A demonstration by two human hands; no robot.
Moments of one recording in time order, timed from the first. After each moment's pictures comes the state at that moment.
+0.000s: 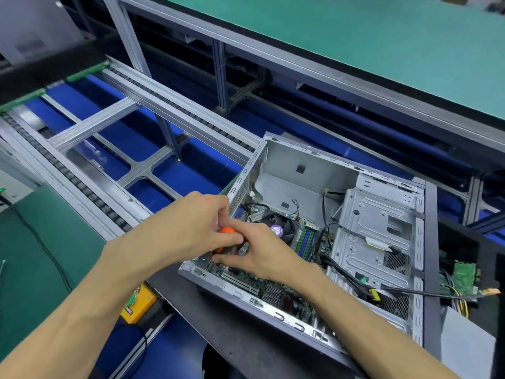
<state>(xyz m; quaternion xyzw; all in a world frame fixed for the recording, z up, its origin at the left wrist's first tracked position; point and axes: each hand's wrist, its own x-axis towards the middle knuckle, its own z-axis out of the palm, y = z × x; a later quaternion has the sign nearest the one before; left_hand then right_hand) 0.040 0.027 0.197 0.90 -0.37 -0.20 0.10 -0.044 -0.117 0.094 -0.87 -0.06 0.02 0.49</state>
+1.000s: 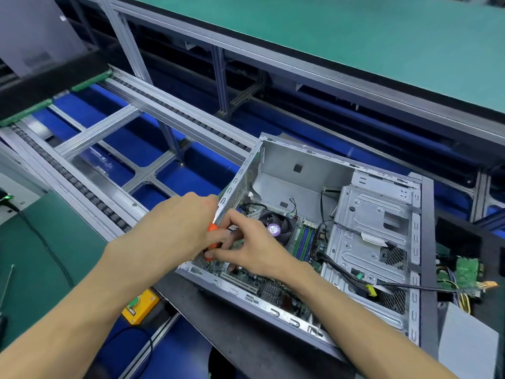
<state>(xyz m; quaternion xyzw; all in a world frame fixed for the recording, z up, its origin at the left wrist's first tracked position) 0.023 0.019 0.214 0.92 -0.35 -0.16 -0.08 -0.040 -0.110 0.077 -0.76 -0.03 0.01 0.65</state>
